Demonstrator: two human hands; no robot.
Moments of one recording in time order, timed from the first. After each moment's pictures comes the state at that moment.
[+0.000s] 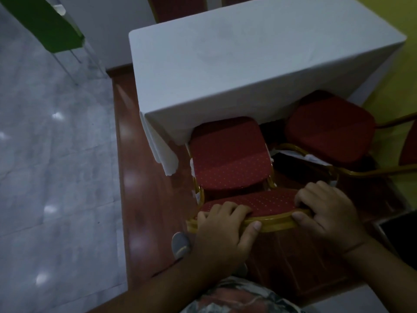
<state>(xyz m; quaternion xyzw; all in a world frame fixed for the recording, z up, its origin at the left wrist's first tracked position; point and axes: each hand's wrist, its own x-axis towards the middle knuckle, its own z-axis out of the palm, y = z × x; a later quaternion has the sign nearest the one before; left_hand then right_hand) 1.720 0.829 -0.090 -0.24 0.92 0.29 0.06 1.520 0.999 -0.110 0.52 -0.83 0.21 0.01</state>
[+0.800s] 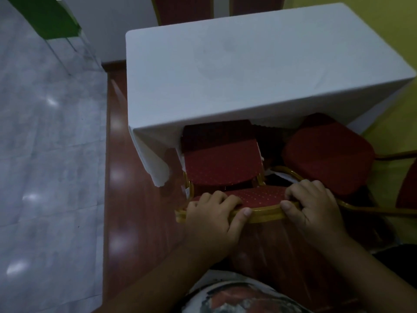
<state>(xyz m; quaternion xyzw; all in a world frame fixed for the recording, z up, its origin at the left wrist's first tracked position) 1.618 0.756 -0.096 -0.28 0.92 0.27 -0.01 1.428 0.915 -0.111 0.44 -0.87 0.23 -0.04</state>
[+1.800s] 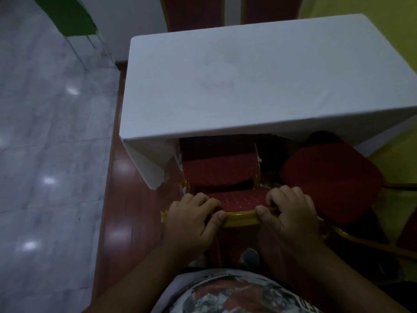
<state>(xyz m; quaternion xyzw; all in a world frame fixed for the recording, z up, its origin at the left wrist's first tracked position) 1.548 0.735 -0.095 -0.31 0.91 0.26 -0.04 1.351 0.883 -0.112 0.47 -0.85 0.24 -0.05</state>
